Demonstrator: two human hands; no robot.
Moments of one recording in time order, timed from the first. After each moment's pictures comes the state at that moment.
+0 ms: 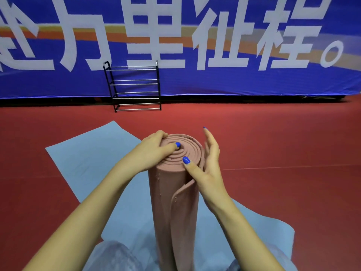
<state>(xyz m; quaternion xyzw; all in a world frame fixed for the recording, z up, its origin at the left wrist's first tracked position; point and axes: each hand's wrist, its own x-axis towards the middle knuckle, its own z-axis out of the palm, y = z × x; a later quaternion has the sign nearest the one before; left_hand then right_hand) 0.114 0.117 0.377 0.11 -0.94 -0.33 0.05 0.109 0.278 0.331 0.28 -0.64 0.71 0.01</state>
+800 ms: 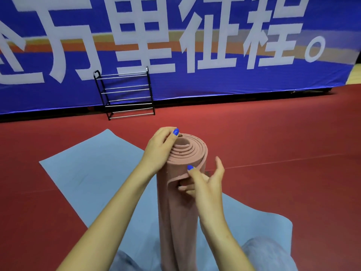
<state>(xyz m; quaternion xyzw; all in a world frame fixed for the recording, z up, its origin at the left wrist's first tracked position) 0.093 0.148 0.364 0.00 -0.86 -0.46 0.22 0.144 0.285 0.328 0.04 -0.61 0.79 -0.05</state>
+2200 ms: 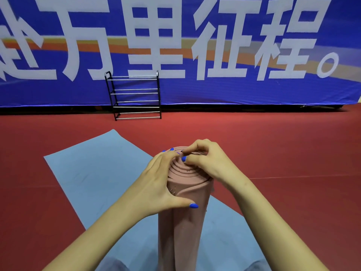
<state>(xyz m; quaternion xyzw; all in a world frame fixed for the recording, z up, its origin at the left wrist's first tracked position) 0.153 0.133 0.349 -0.08 -0.95 -0.27 0.16 0.057 0.280 0.382 0.27 -0.80 0.53 -0.07</state>
